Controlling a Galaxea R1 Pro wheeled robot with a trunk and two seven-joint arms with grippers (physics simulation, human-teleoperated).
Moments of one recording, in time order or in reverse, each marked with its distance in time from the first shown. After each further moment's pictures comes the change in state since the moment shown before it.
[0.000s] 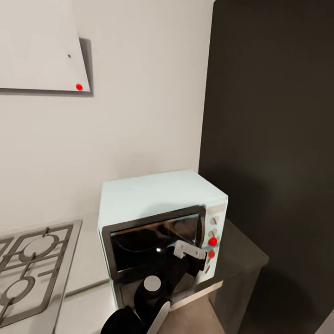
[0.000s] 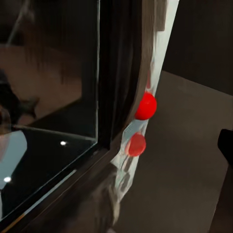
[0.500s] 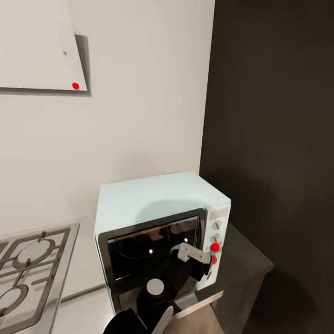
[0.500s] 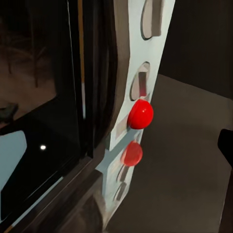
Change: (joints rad) left arm 0.000 0.000 -0.037 0.000 0.012 -0.001 -0.003; right arm 0.000 0.000 0.000 -0.001 0.000 -0.001 0.000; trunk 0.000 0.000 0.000
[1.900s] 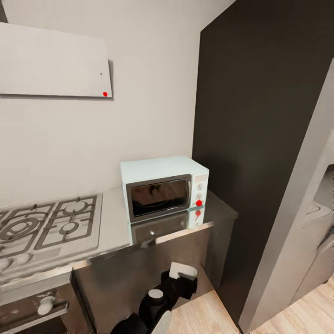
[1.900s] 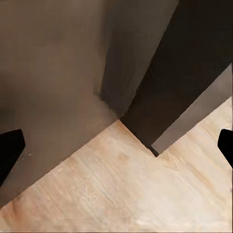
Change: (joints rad) left arm 0.000 -0.005 0.029 0.273 0.231 0.007 0.180; right arm 0.000 0.000 0.003 0.001 0.005 0.003 0.002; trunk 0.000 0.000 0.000
